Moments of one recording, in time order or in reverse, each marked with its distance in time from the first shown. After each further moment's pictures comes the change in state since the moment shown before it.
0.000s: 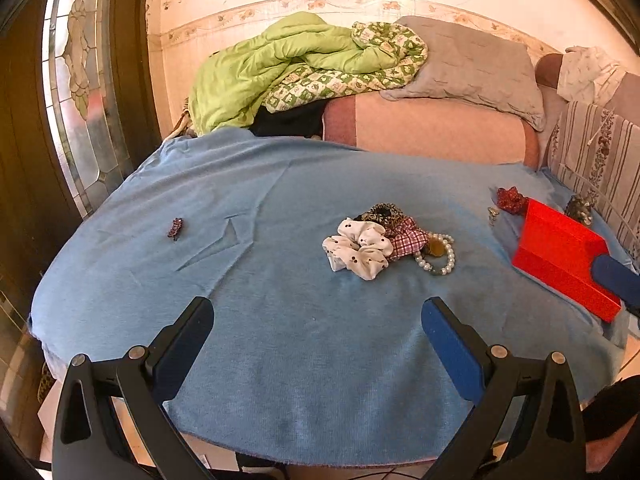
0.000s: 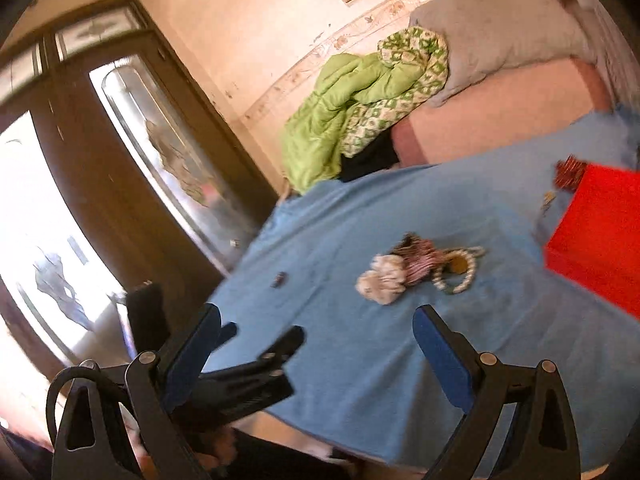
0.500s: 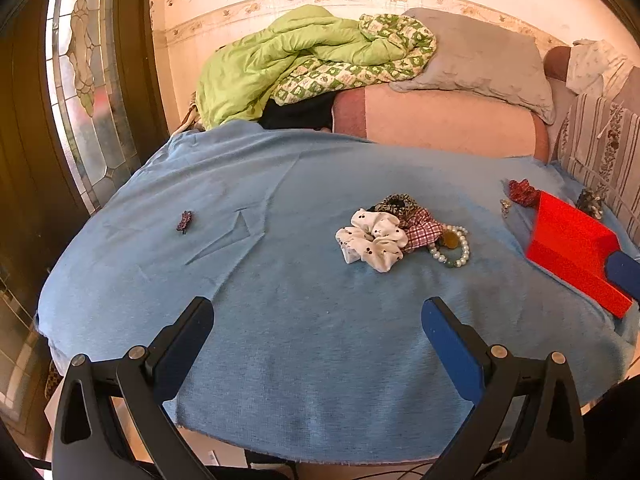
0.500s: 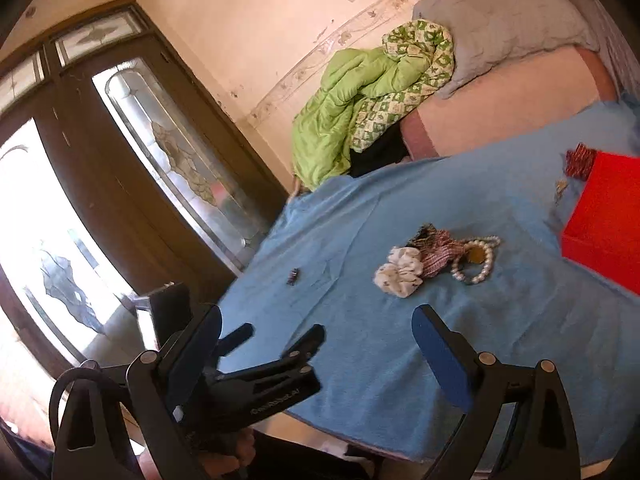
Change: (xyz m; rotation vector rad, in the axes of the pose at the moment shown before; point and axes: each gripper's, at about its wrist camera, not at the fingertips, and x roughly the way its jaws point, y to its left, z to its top) left arm 0.008 0.007 -0.004 0.005 0.028 0.034; right arm 0.006 0.014 -0.003 -0.008 0.013 -0.016
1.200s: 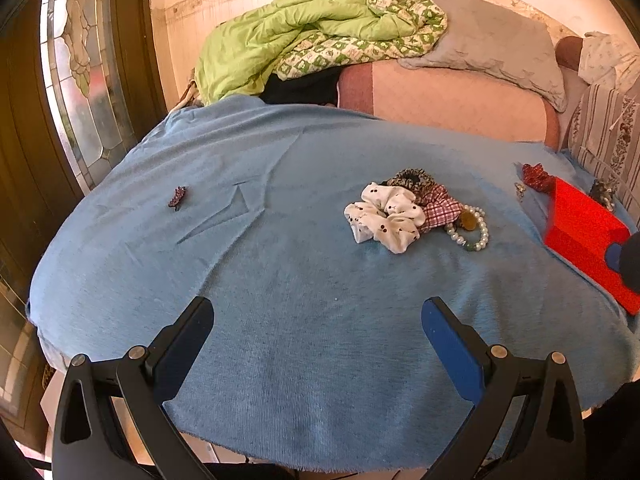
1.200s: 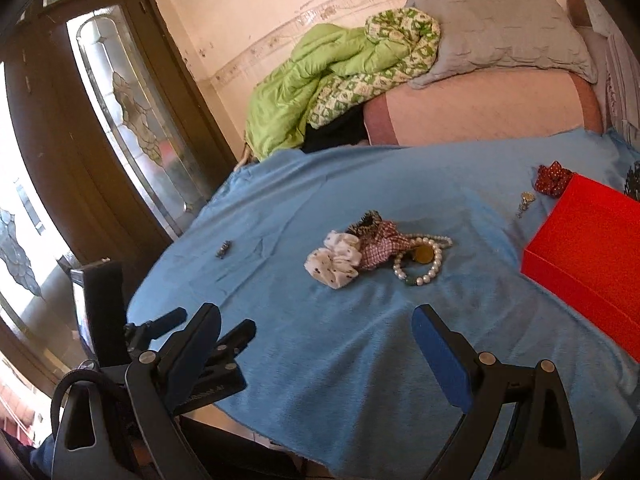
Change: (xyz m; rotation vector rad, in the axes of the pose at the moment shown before) left arm 0.037 0.008 -0.009 -0.013 0.075 0.002; right arm 0.040 -0.026 0.003 -0.111 0.100 -0.203
